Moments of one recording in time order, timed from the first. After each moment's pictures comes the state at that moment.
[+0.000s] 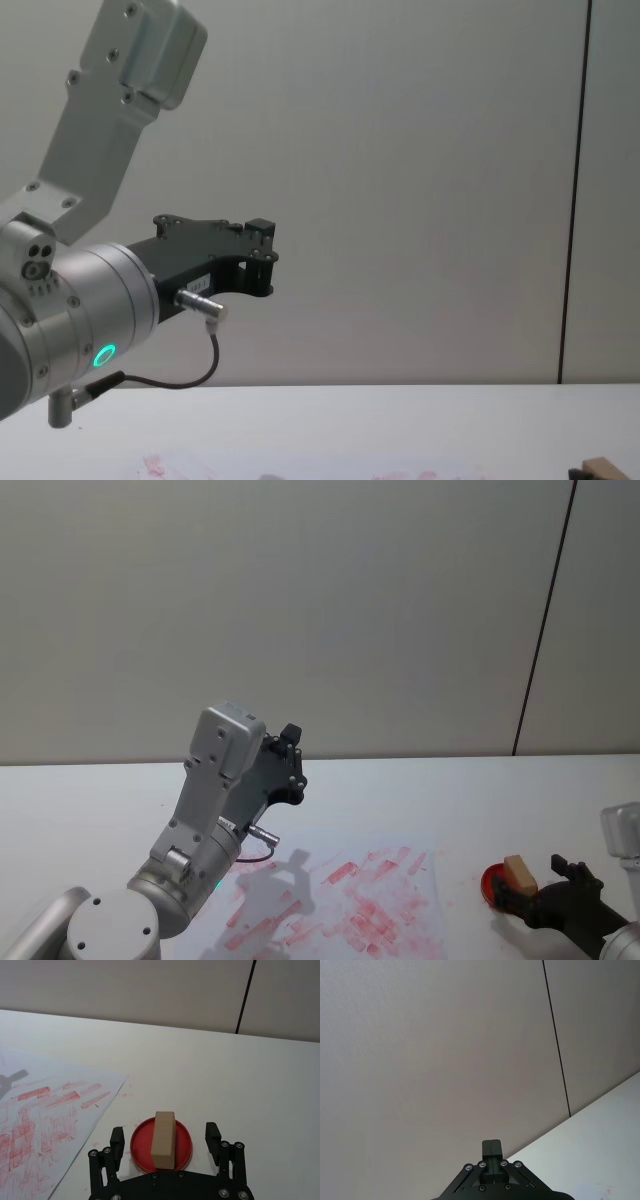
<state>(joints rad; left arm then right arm) -0.24 0.38 0.45 -1.63 -0.20 0.01 -0.01 -0.02 0.35 -0.23 -1.59 0.33 0.25 0.12</state>
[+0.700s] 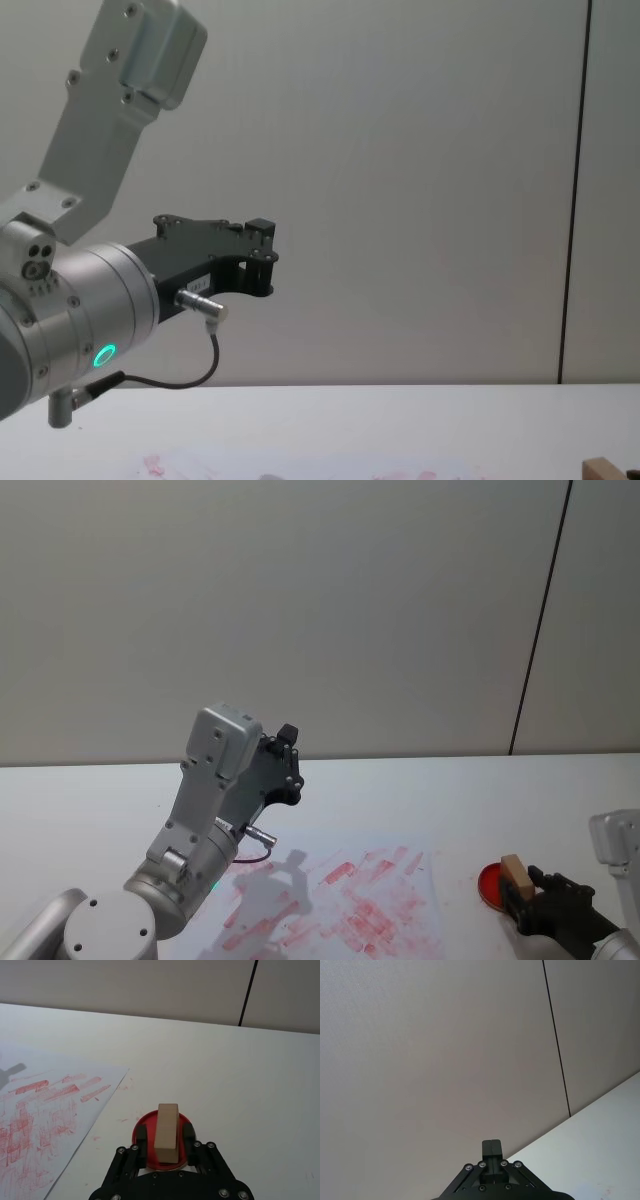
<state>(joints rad) -0.24 0.38 0.45 -1.63 -0.20 0.01 -0.01 -0.02 0.33 -0.24 -1.57 0.31 0.25 0.11</state>
